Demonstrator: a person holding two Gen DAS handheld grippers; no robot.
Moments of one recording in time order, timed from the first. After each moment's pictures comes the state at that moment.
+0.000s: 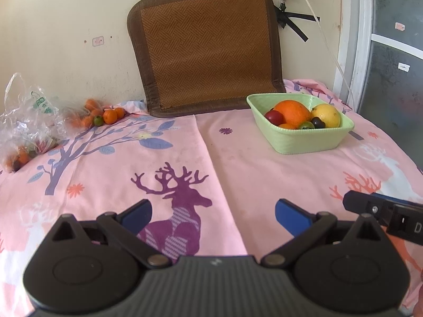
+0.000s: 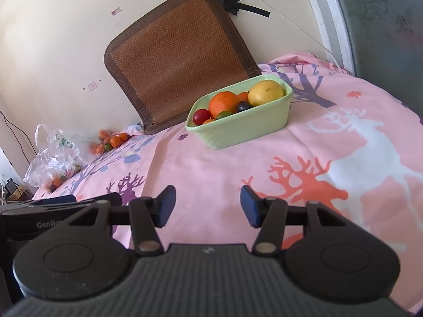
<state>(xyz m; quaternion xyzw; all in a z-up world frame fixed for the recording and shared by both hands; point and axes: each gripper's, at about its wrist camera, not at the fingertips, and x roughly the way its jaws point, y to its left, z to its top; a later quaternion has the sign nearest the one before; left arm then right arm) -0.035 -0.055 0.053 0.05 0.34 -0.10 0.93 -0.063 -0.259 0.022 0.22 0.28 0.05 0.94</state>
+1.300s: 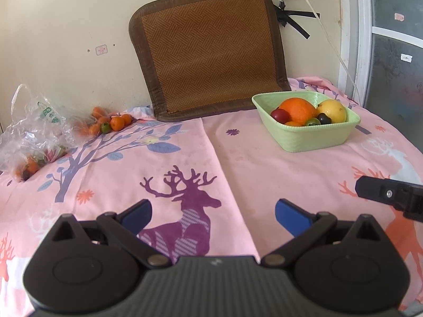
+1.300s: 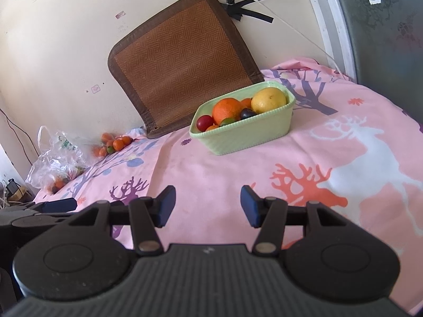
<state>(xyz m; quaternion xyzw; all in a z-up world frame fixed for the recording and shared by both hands) -0.037 -0.058 0.051 0.08 0.33 -0.09 0.94 -0.064 -0.259 0.029 0.21 0.27 0.05 0.94</state>
